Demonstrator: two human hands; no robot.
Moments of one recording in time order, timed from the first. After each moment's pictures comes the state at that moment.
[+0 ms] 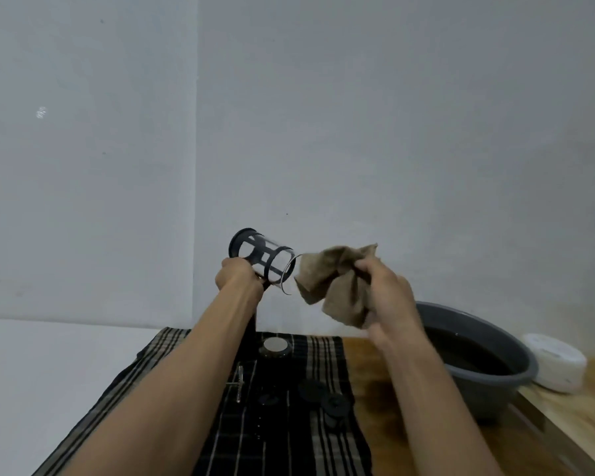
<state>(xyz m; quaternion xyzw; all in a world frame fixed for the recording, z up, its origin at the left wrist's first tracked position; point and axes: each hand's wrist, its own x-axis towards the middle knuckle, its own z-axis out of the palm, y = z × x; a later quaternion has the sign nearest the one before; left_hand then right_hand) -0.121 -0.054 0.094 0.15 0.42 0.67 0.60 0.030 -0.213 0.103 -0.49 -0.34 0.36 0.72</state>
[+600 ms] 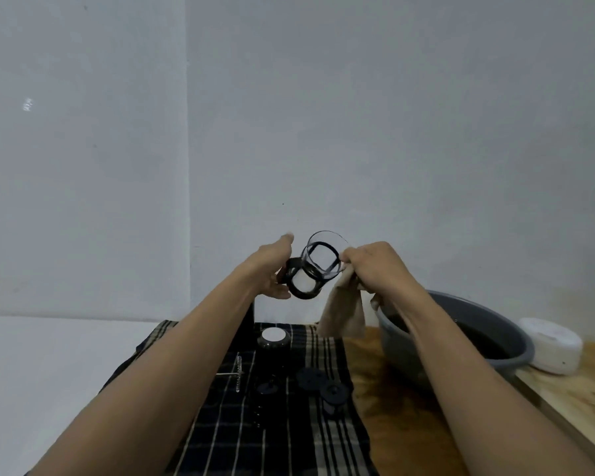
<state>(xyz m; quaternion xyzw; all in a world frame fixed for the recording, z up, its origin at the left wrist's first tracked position) -0.098 -0.090 0.111 0.57 0.51 0.35 0.53 0.071 -0.175 0.113 -0.67 -0.52 0.18 0.49</state>
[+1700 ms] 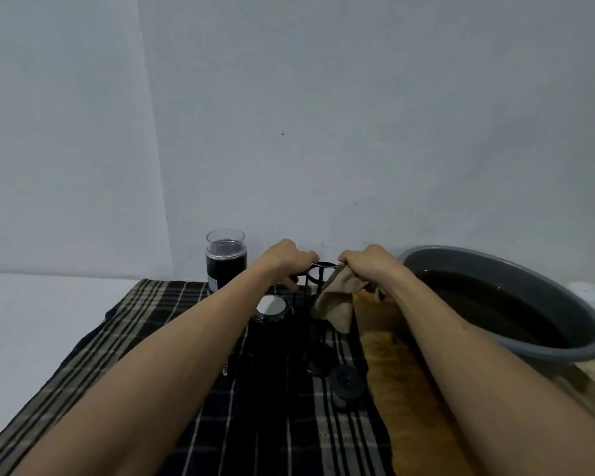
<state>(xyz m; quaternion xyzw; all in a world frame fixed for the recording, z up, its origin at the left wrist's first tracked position) -0.041 0.045 -0.005 0.70 0.55 0.21 0.40 0.120 -0.029 0.011 -0.78 -0.47 0.27 0.33</state>
